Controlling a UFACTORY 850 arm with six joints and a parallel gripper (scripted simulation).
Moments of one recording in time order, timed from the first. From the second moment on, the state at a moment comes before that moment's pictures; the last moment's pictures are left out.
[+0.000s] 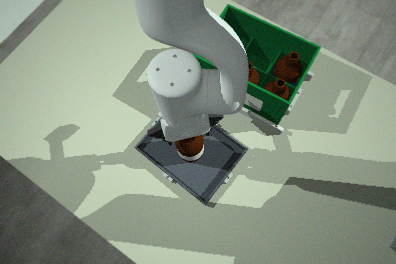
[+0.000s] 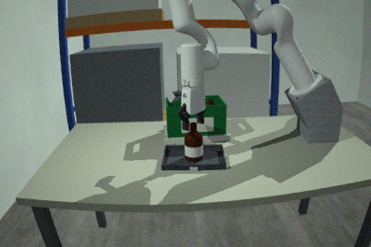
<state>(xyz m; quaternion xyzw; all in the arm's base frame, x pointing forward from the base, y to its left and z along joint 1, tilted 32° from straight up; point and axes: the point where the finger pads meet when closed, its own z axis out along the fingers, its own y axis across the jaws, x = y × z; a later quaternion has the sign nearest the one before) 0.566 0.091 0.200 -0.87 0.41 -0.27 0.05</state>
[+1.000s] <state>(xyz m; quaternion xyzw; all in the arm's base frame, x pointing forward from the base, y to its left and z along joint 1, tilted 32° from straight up) 0.549 0.096 0.228 -0.87 0.41 -0.27 0.05</state>
